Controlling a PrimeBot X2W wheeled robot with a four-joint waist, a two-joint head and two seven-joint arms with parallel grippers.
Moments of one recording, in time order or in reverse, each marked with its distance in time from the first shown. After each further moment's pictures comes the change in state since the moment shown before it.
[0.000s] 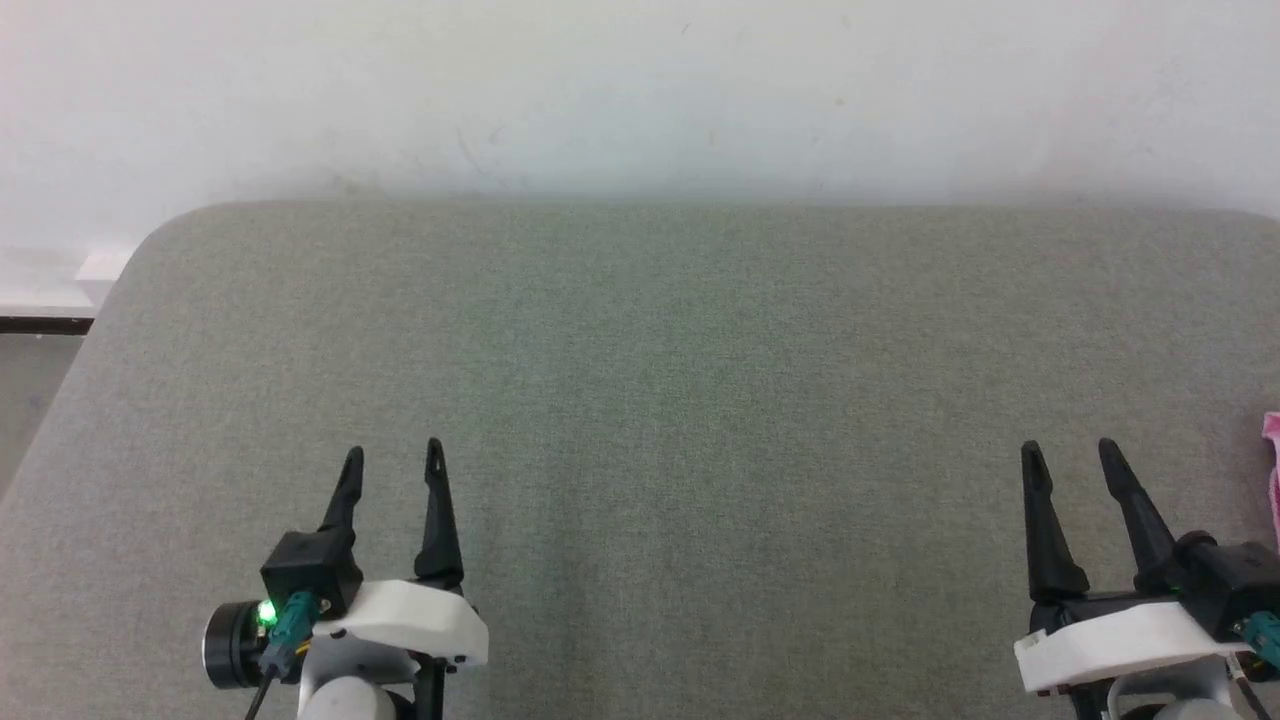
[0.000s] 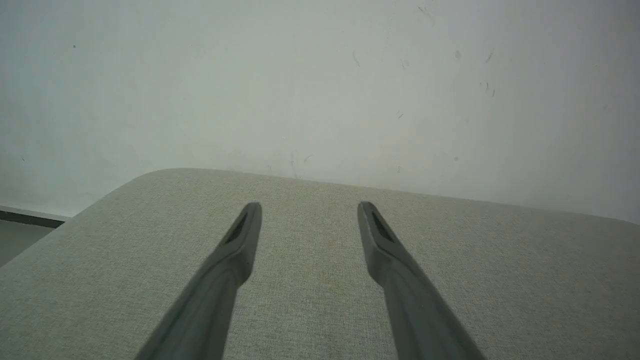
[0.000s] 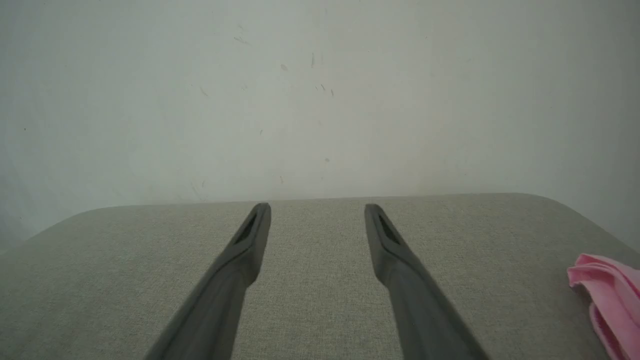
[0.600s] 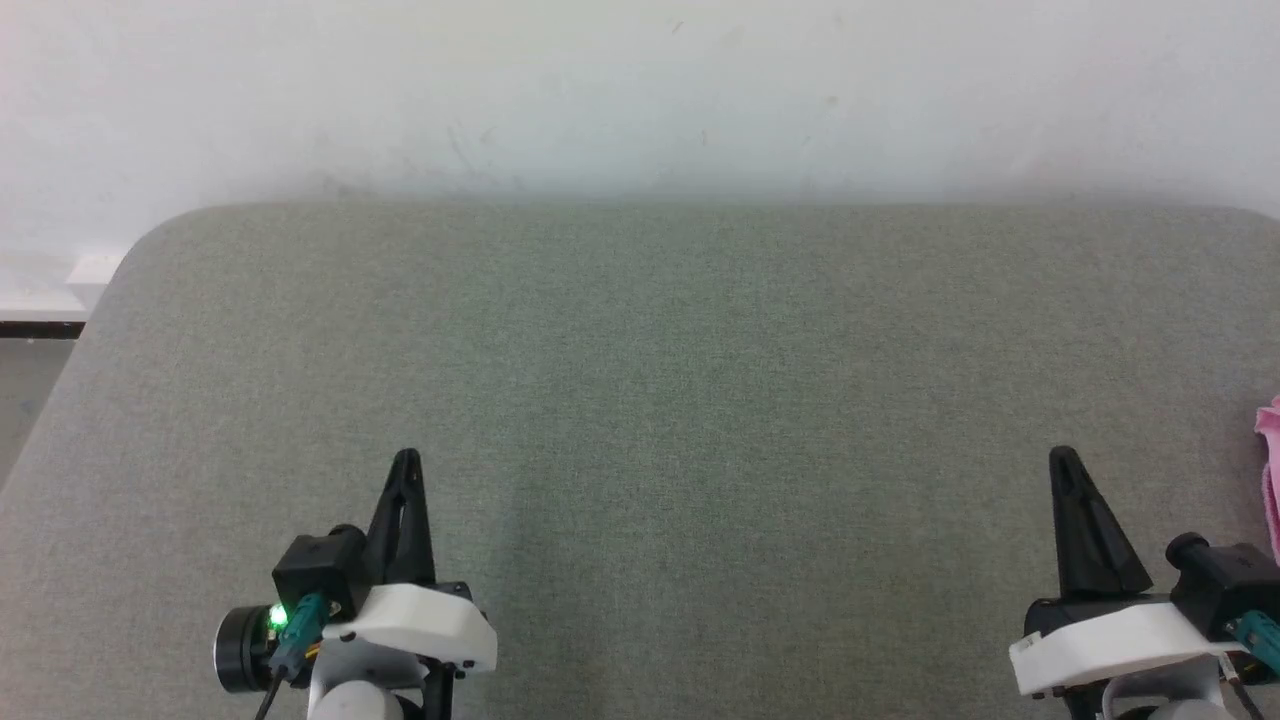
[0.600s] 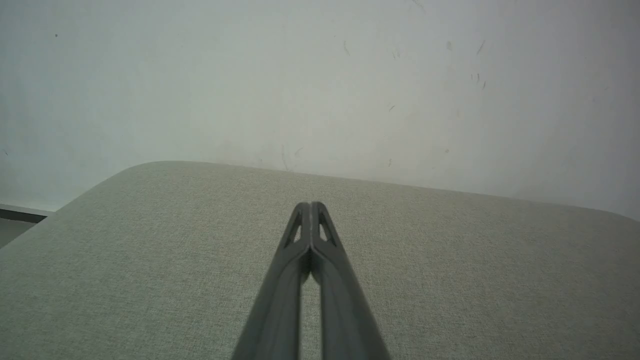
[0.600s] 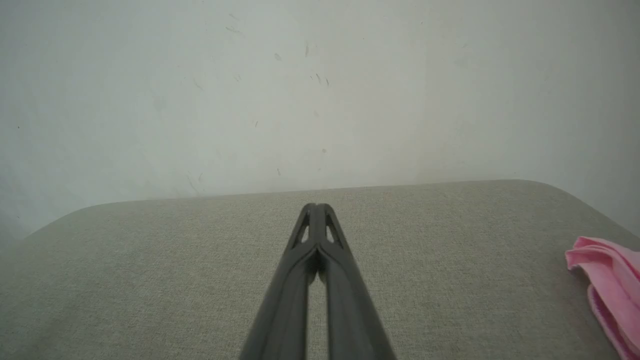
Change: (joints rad) left arm 0.003 -0.006 -0.017 0.016 -0.006 -0.007 0.002; right arm -0.003 -0.001 0.002 0.037 0.016 0.000 0.001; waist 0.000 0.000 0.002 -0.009
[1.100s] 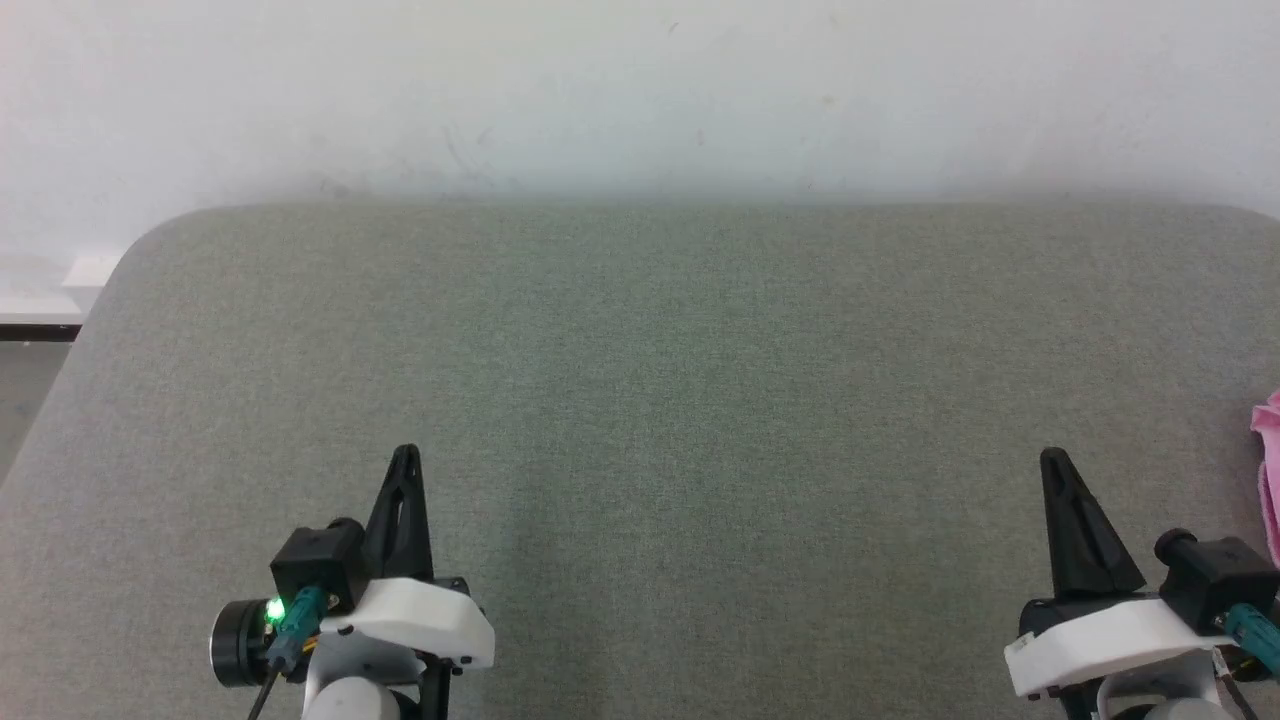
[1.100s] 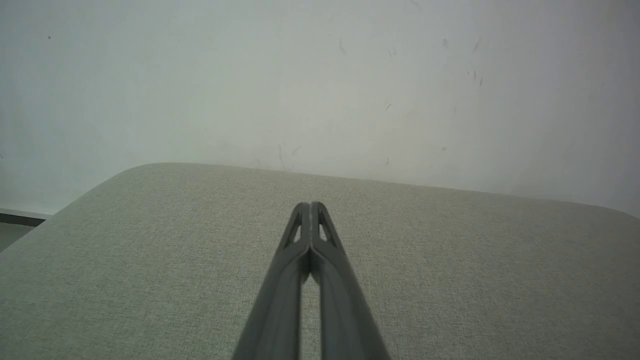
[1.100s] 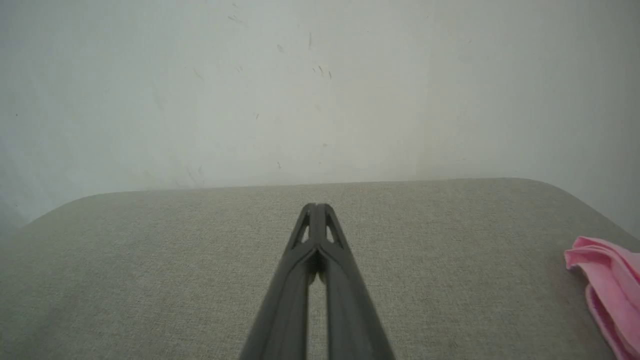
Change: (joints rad) left arm 0.000 0.000 0.007 -0.018 0.014 -0.008 0.028; right arm 0.000 0.000 0.007 -0.007 -0.016 0.000 0.027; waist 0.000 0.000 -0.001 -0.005
